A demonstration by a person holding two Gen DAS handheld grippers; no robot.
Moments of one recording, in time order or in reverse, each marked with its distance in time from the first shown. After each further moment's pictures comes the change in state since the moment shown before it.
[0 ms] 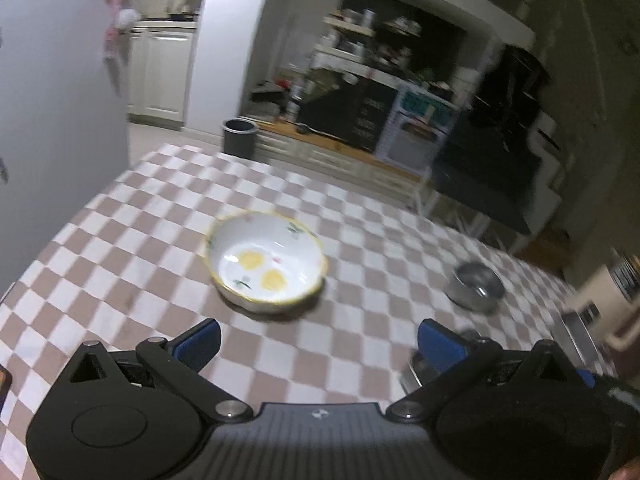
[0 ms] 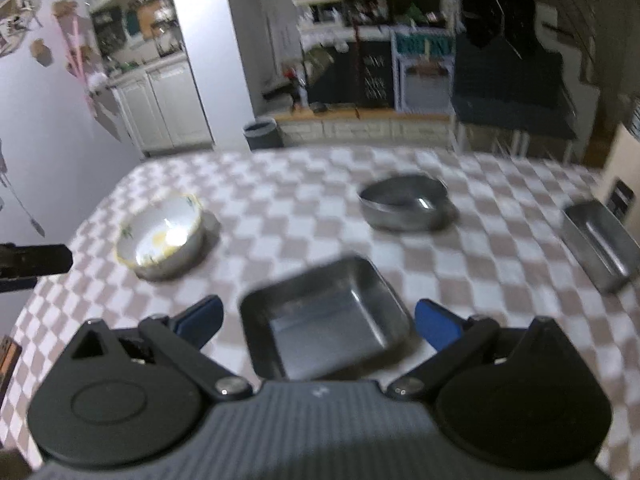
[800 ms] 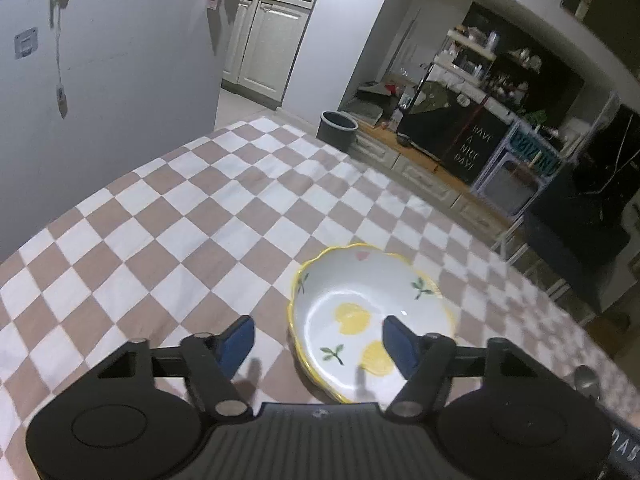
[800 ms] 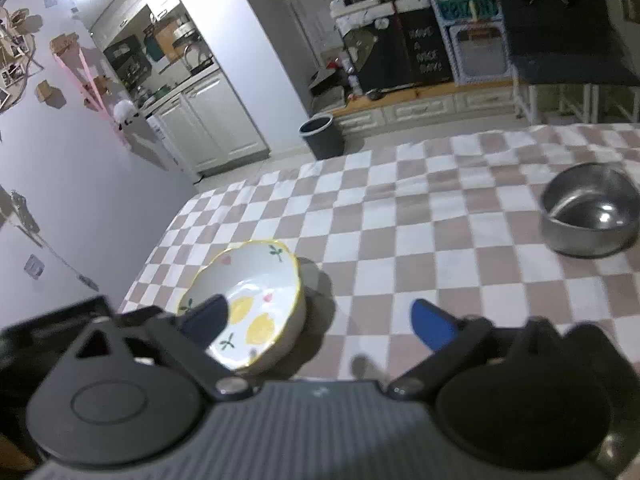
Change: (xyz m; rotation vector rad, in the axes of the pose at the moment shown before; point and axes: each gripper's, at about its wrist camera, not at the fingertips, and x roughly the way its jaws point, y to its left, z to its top) left arm 0.118 0.067 0.038 -0.243 0.009 0.199; right arm 0.131 0.061 0.062 0.166 0.088 0.238
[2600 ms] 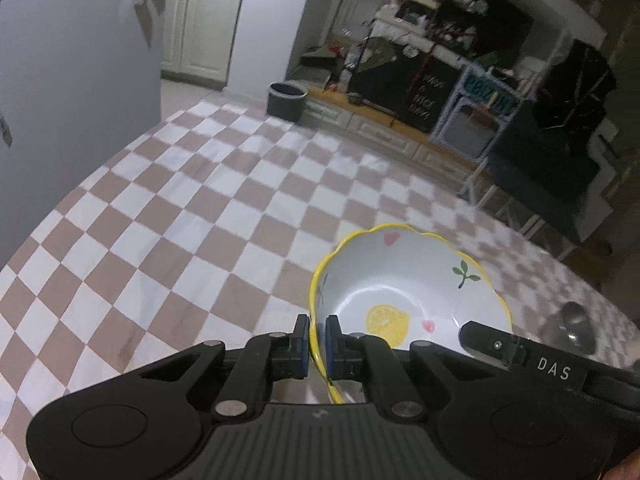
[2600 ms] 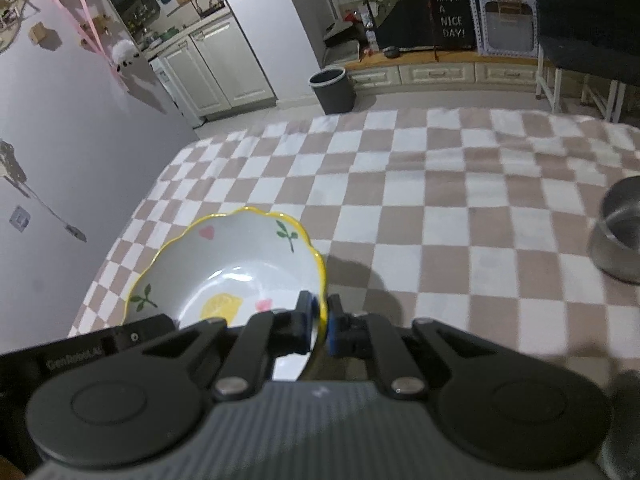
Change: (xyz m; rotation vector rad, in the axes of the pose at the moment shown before) left arm 0.000 -0.011 0.006 0.178 0.089 -0.111; right arm 0.006 -0.002 0.013 -0.088 0.106 -0.027
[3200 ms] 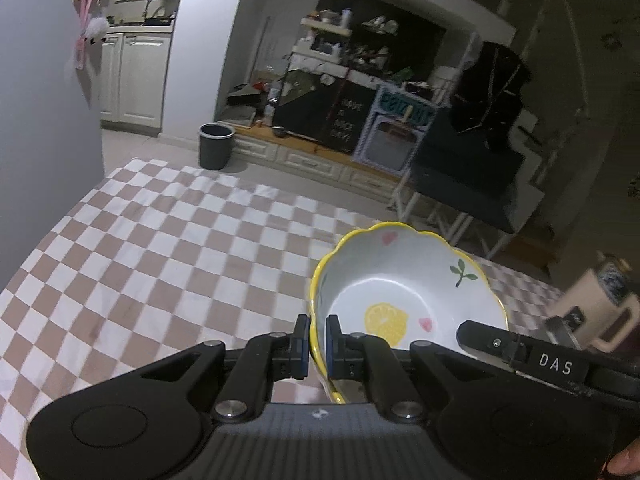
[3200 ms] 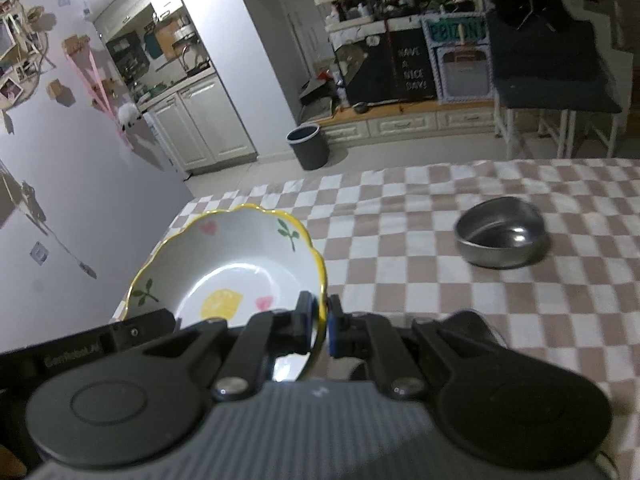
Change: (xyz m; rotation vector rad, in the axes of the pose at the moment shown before) left arm -0.113 -0.076 -0.046 0.126 -0.096 -0.160; right arm -0.160 -0.017 -0.050 0.038 -0.168 -0.063
